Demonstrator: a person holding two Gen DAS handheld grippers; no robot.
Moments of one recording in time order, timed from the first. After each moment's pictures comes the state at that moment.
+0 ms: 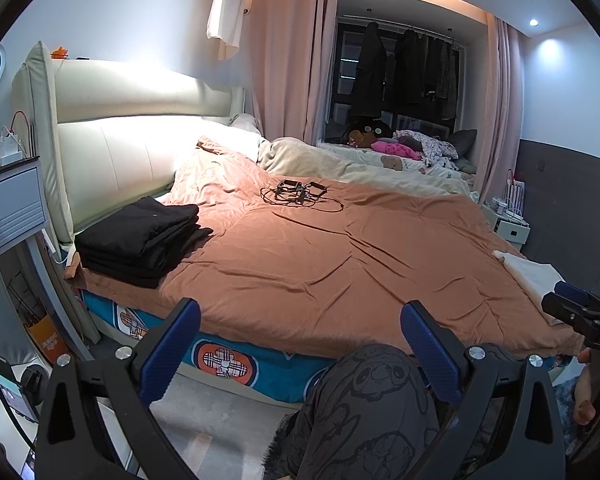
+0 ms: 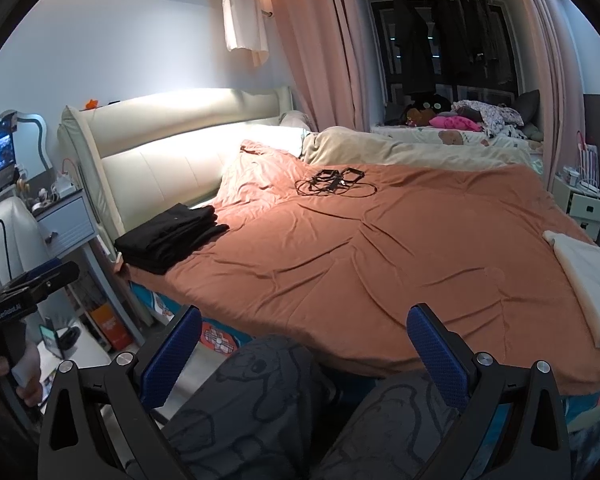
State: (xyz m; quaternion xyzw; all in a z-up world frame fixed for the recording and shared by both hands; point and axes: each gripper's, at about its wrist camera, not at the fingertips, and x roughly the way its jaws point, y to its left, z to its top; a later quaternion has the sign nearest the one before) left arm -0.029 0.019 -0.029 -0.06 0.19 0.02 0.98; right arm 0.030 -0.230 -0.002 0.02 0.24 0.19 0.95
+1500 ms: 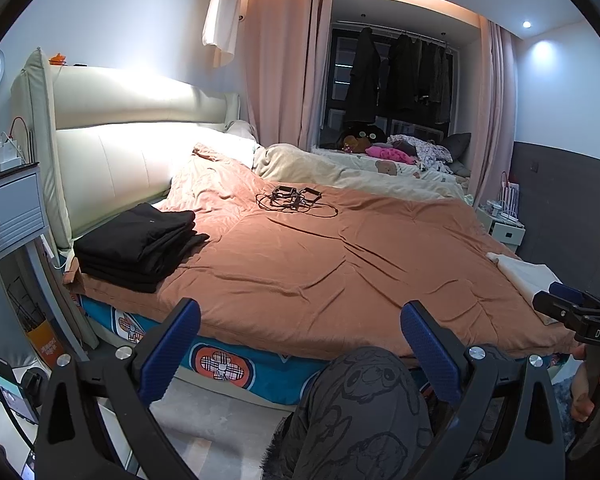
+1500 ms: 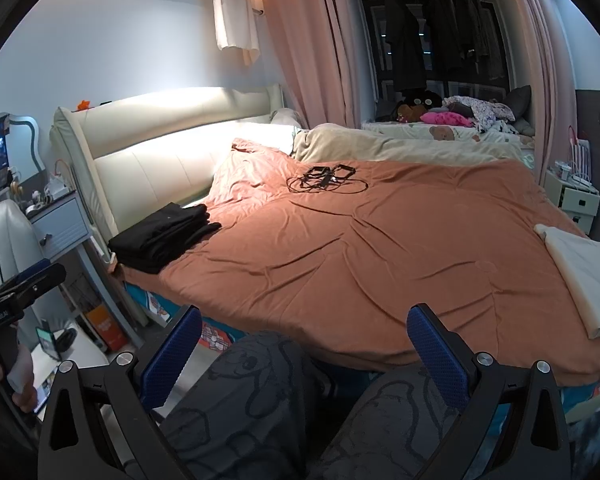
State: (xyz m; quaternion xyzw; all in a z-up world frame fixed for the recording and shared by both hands) left arm -0.034 0.025 -0.022 -0.06 0.18 0.01 0.98; right arm 0.027 -0.244 -0.002 0.02 0.25 0.18 0.95
